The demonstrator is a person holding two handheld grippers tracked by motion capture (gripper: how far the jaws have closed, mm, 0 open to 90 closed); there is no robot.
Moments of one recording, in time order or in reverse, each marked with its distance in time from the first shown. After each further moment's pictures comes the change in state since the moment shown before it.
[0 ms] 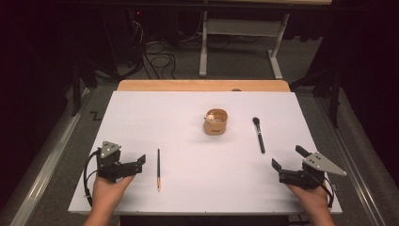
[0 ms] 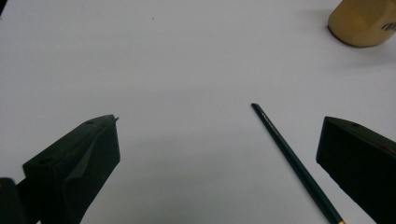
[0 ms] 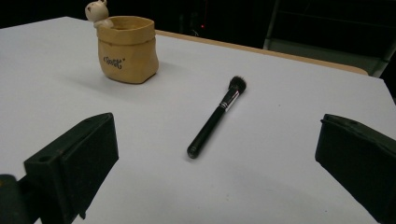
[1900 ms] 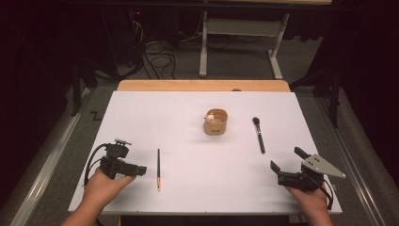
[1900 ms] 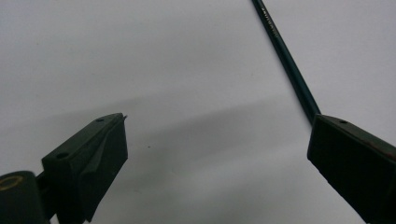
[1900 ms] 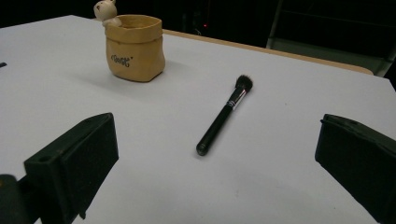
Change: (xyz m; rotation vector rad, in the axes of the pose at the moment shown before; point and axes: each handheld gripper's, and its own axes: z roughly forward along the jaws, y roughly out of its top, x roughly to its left) left arm -0.006 0.025 0.009 0.505 -0.049 0.005; right arm 0.007 0.000 -0.003 0.003 0.007 -0.004
